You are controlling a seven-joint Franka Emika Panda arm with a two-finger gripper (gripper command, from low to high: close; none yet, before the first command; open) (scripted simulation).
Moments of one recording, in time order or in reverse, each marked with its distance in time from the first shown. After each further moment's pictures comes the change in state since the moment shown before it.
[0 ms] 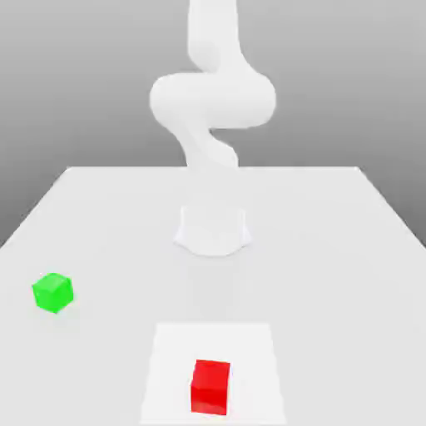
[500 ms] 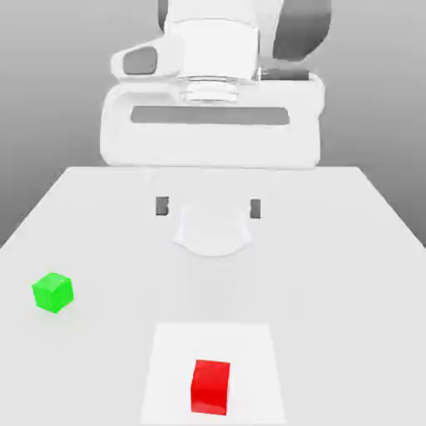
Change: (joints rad) arm -0.031 0.550 0.025 -0.133 -0.022 0.230 0.077
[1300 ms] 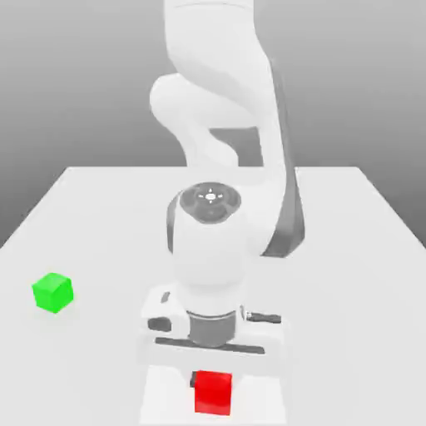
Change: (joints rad) arm 0.001 0.423 -0.004 -0.066 0.004 0.218 0.035
